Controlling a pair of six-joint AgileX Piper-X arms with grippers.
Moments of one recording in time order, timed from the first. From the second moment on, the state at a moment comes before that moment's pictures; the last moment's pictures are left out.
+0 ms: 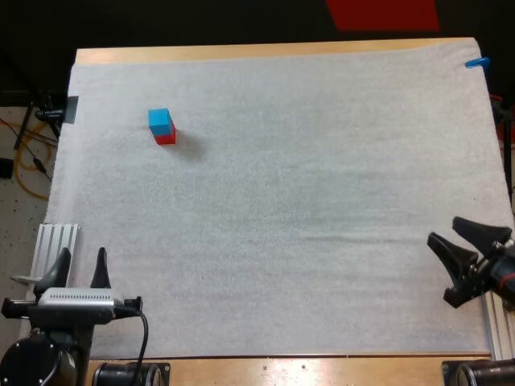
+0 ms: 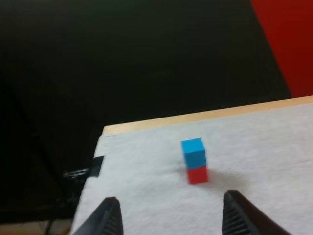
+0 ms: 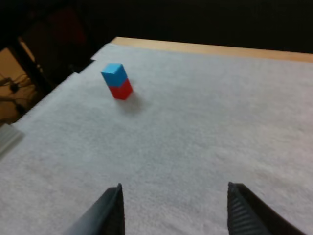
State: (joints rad) left arm -0.02 0.13 -0.75 0.93 -0.10 -1.67; right arm 0.10 0.46 -0.85 0.92 -0.55 -1.88
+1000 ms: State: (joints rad) left arm -0.02 1.03 -1.14 0.86 -0.15 -1.67; right arm 0.32 0.75 -0.93 0.69 -0.58 -1.92
